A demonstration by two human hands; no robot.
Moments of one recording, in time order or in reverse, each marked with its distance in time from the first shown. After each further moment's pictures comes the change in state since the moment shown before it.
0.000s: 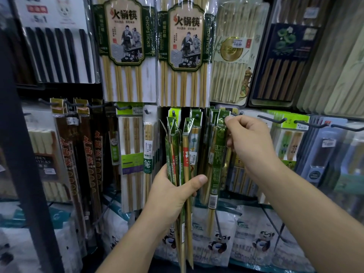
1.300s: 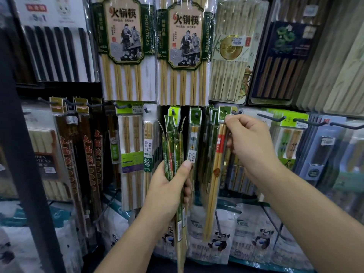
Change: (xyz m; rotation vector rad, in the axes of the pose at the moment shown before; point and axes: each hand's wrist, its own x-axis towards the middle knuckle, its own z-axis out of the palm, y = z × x) left_hand -0.004 0.007 0.002 -0.142 -0.005 -0.030; right_hand -0.013 -0.008 -0.001 0.098 -0.049 0.008
